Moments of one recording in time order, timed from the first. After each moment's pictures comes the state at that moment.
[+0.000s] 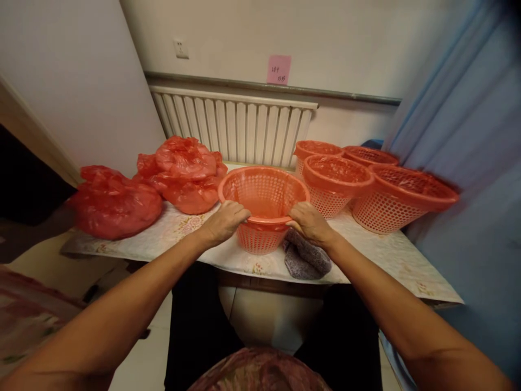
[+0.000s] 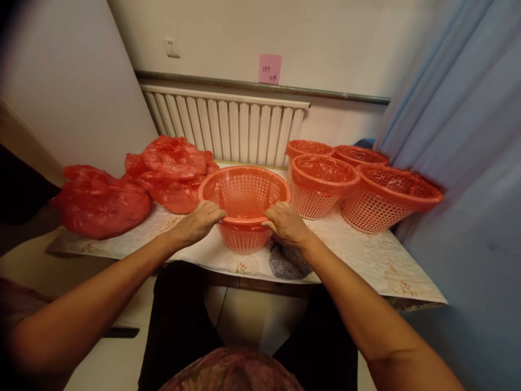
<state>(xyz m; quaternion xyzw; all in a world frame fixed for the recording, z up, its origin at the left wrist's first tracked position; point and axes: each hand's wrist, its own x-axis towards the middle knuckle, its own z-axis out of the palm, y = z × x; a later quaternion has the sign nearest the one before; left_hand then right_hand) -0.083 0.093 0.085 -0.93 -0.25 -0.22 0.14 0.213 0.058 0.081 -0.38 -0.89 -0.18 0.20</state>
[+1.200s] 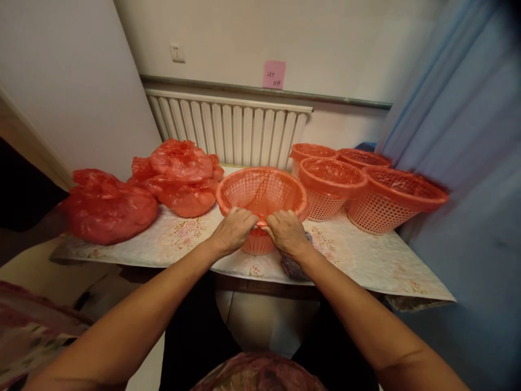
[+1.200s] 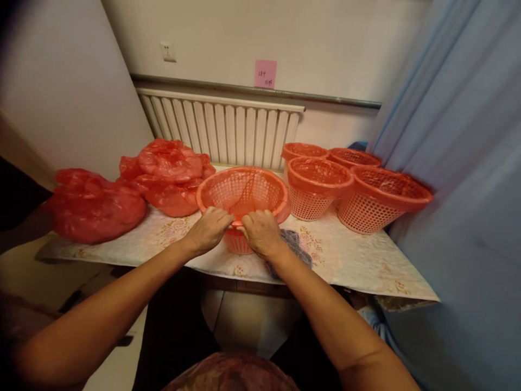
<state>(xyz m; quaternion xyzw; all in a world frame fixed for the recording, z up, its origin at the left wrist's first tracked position) -0.046 0.074 0.079 -0.92 -0.28 -0.23 0.17 0.150 0.041 0.074 -0.46 -0.82 -0.26 0.19</state>
